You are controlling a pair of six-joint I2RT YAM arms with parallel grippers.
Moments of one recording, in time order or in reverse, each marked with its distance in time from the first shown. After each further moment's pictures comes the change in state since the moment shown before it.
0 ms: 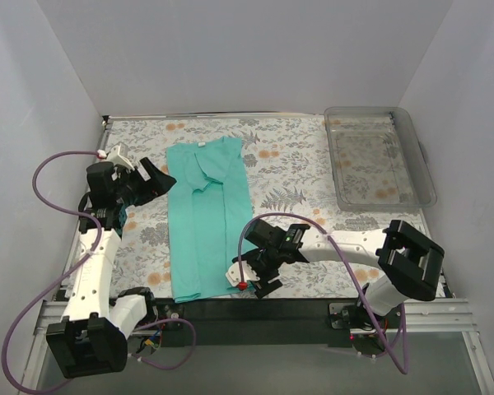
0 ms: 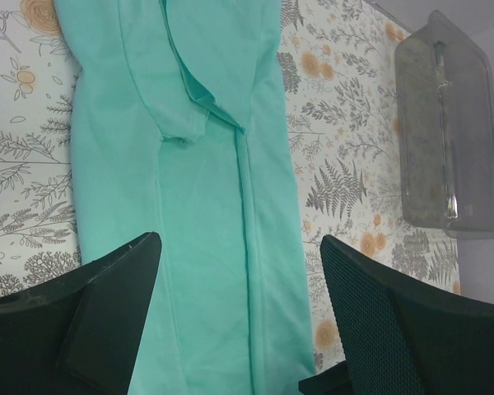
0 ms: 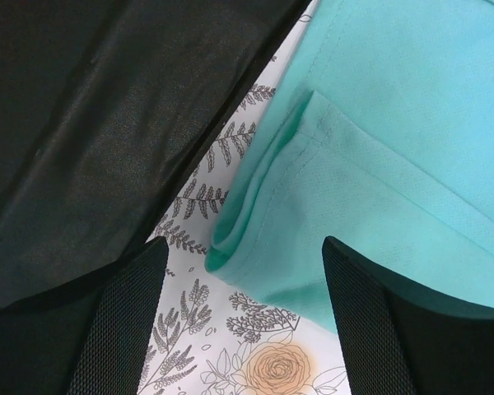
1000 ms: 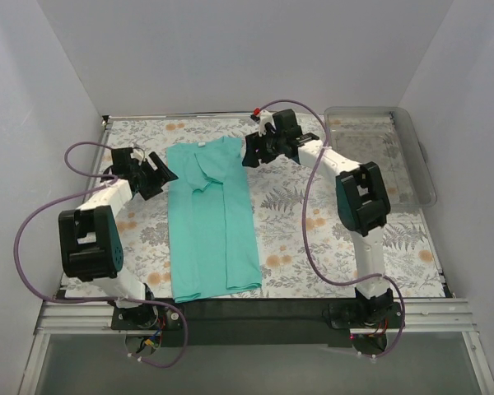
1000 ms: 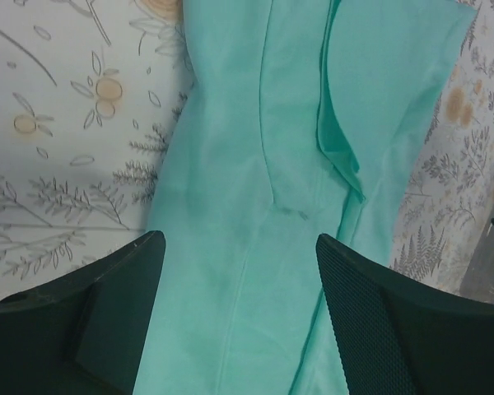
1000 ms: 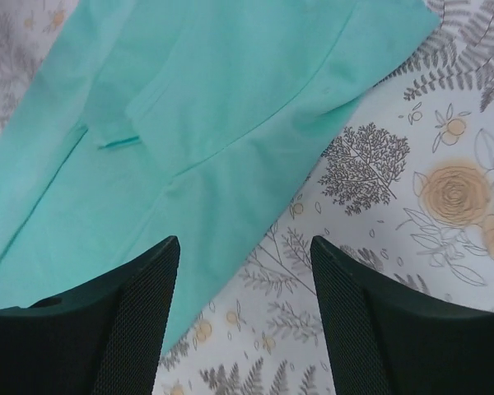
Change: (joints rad) left arm 0.005 0.582 0.102 0.181 -0.098 -0.074; right arm -0.655 0.570 0.823 0.227 0.046 0.977
